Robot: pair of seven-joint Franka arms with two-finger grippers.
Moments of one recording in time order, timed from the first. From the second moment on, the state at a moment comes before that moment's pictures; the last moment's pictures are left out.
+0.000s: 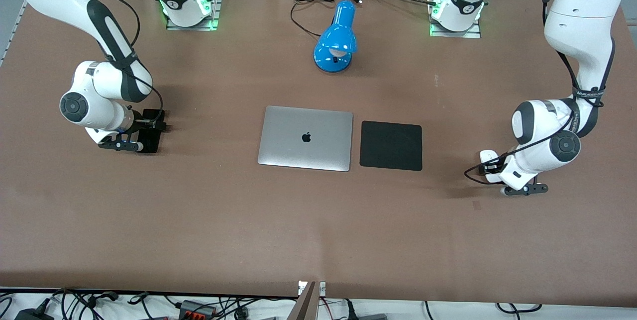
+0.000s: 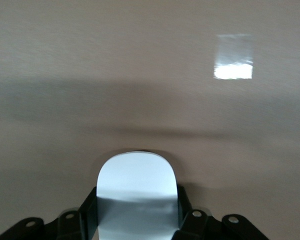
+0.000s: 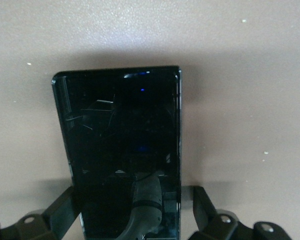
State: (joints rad) left arm 0.09 0.63 -0.03 -1.84 0.05 2.40 -0.07; right arm -0.09 0.44 -0.03 -2.22 -0.06 2.45 0.01
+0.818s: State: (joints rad) left arm -0.15 0.58 -0.24 -1.77 0.05 2.22 -0.36; right arm -0.08 0.40 -0.02 -2.16 -0.06 2.36 0.01
